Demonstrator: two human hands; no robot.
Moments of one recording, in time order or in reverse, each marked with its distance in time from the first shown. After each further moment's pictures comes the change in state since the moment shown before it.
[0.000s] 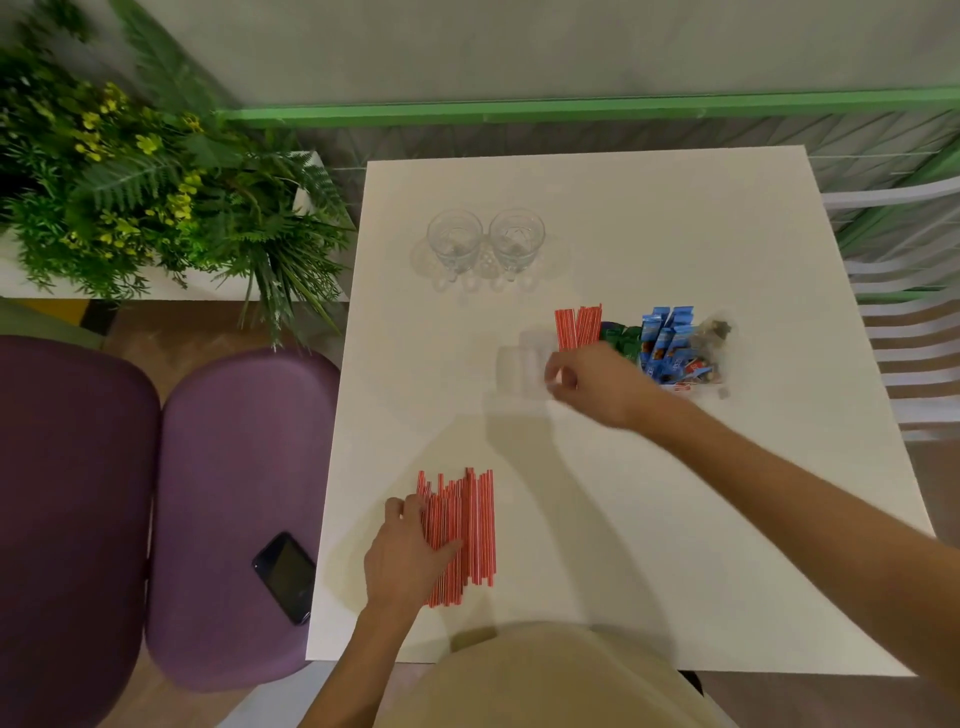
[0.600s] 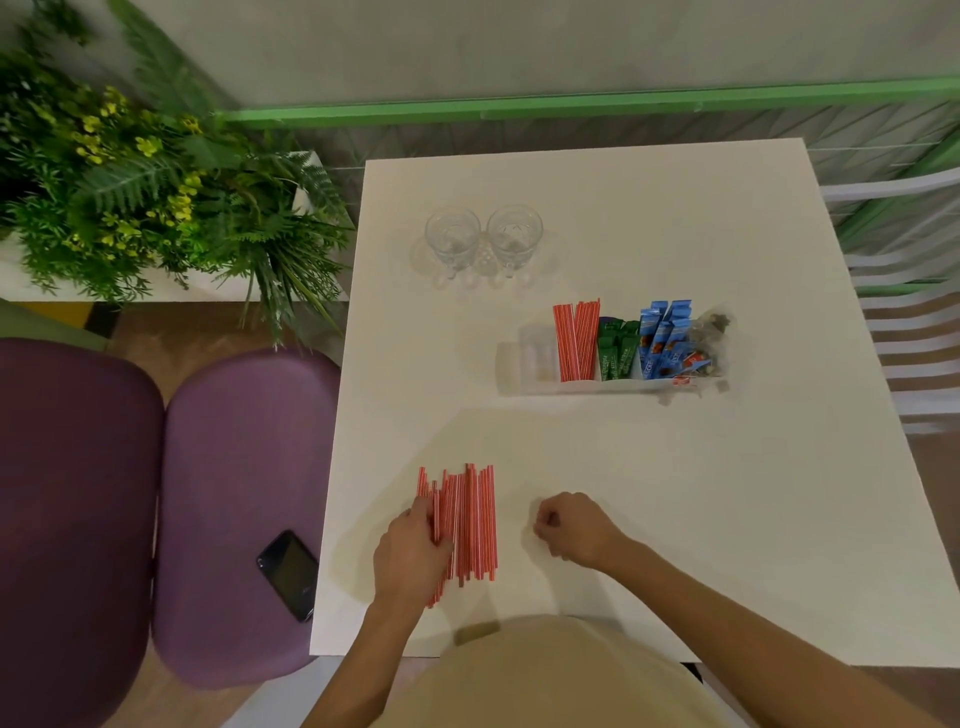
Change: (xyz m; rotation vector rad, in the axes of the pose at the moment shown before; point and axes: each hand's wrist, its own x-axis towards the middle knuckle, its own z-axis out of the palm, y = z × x) left_hand 0.001 0.002 0.008 -0.092 0.008 0.040; right_hand -0.075 0.007 0.159 0.325 -0.311 0.307
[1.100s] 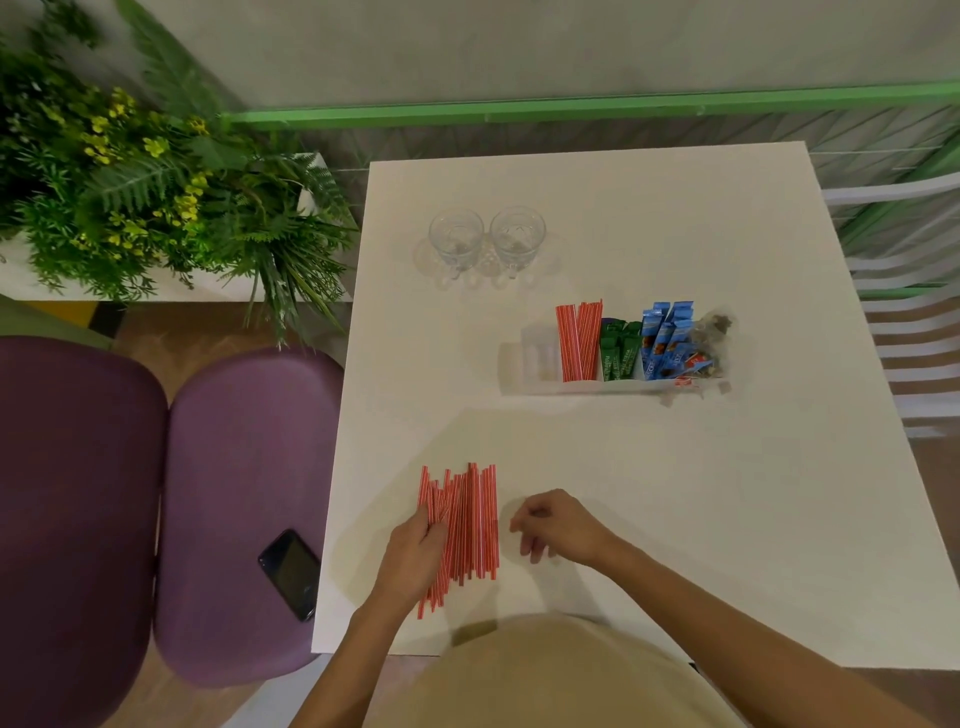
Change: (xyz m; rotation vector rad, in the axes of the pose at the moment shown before) left_hand -0.007 0.001 -0.011 -0.479 -0.222 -0.069; right_hand -0.009 -0.024 0.001 0.403 -0.081 -0.029
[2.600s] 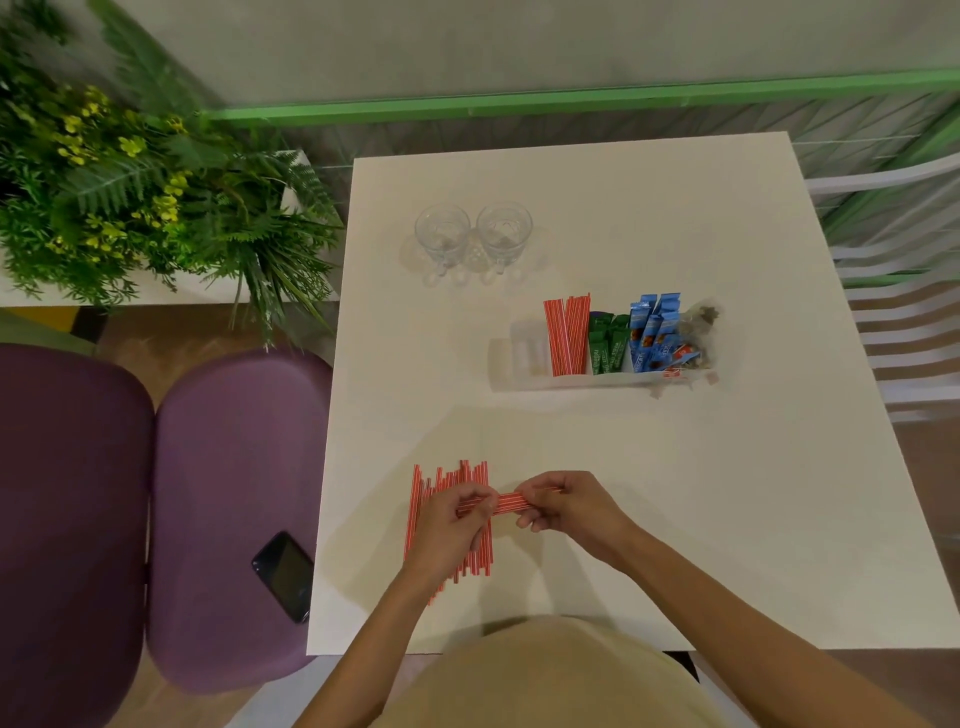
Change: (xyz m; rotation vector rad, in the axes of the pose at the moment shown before) left_hand -0.005 0.055 0.018 -0.185 -0.097 0.169; right_hand -0.012 0.003 -0.018 0.675 0.033 -0.106
